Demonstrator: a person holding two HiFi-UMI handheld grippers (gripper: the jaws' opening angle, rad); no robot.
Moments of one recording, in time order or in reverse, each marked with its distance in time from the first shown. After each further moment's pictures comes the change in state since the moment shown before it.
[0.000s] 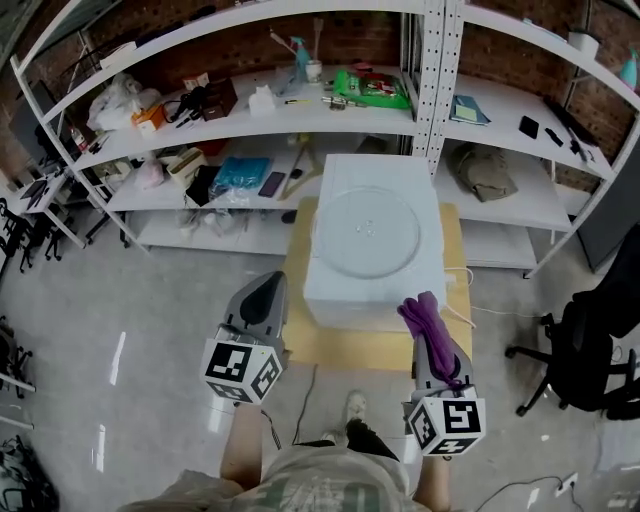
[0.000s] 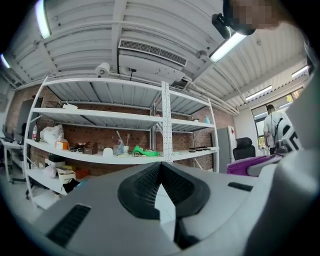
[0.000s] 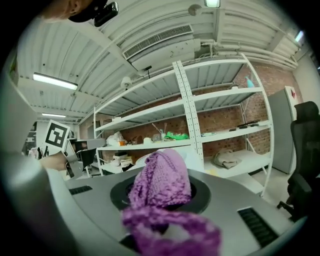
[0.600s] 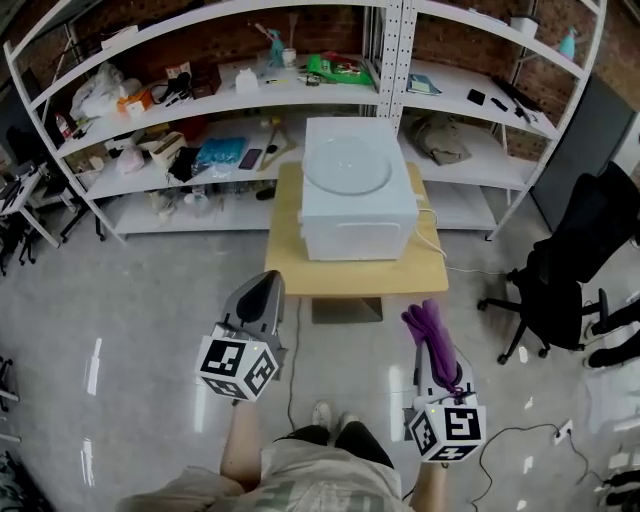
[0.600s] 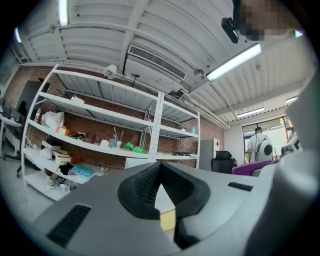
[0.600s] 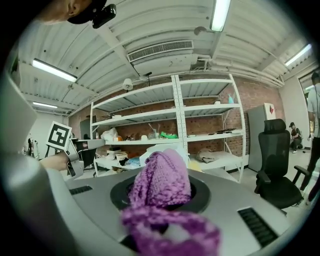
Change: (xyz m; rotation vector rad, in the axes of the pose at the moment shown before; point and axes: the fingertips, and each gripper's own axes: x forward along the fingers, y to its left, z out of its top) left arm -0.185 -0.061 -0.012 -0.141 -0.024 -0.111; right arm -0.223 0.077 -0.041 -0.043 0.013 -0.168
